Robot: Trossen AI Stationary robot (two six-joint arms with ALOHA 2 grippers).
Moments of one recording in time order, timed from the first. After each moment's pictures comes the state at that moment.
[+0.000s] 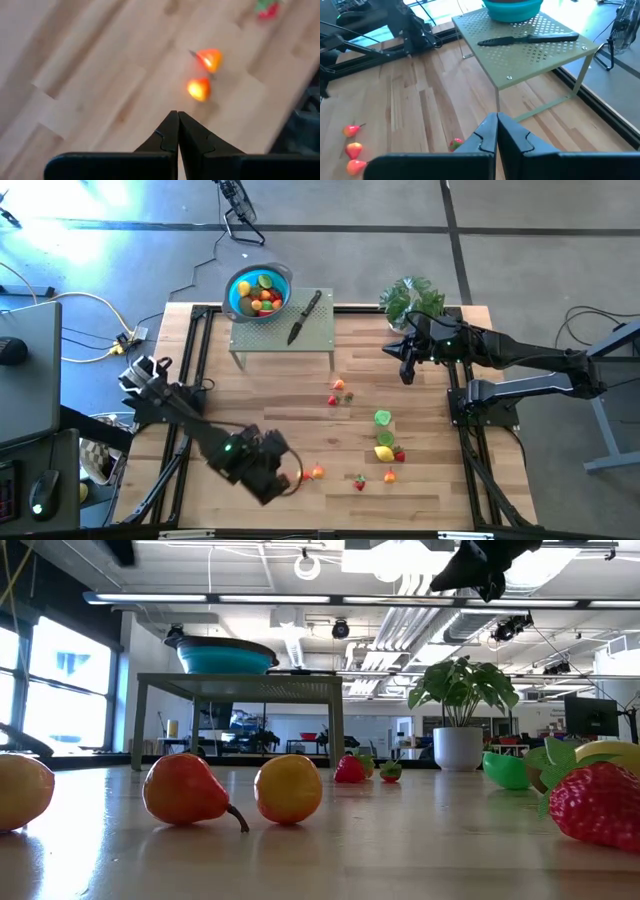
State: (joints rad) left arm -0.66 1.71 1.52 -1.07 -0.39 -1.23; right arm -0.20 0.91 0.91 -0.46 0.08 0.21
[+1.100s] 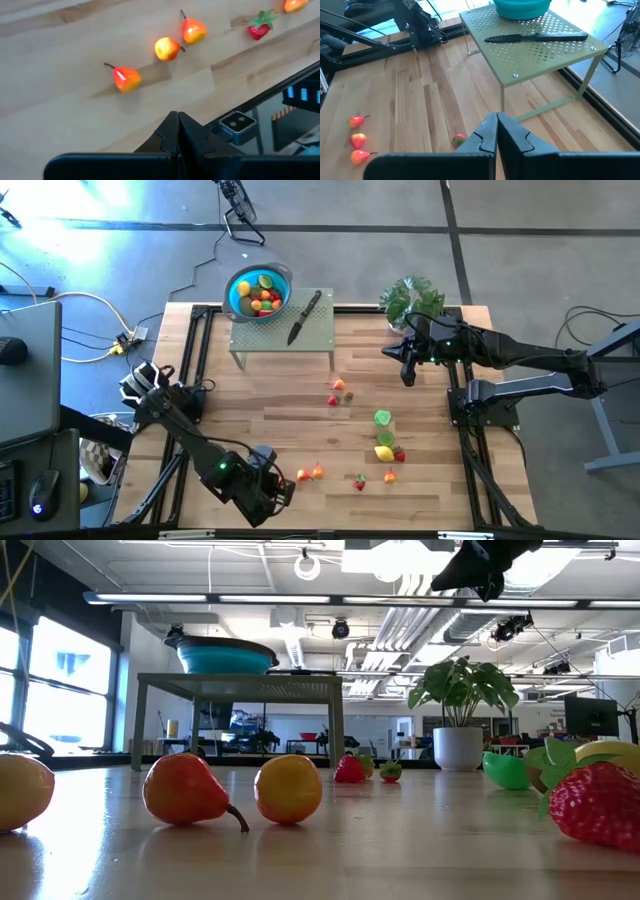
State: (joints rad) left arm -0.75 1.75 1.52 -0.93 -0.31 -1.97; right arm -0.20 0.91 0.91 -0.47 0.04 0.18
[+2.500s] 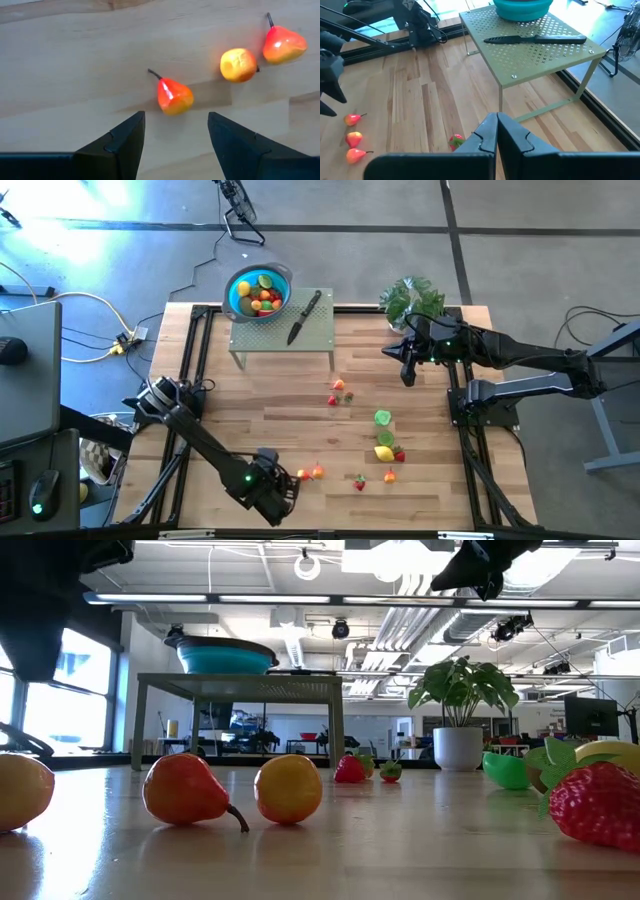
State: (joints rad) left arm -0.72 1.93 1.52 -0.99 -0.22 -2.13; right arm -0.20 0.91 0.91 -0.46 0.05 0.15
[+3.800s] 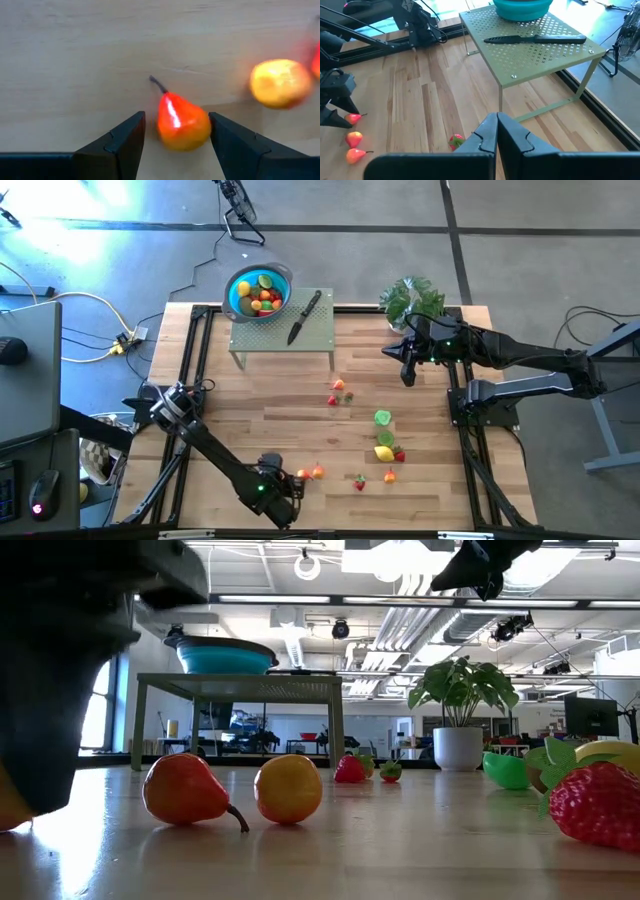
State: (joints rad) left arm -0.72 2.07 1.52 -0.92 -0.26 -2.21; right arm -0.21 0.91 0.91 -0.46 0.05 0.15
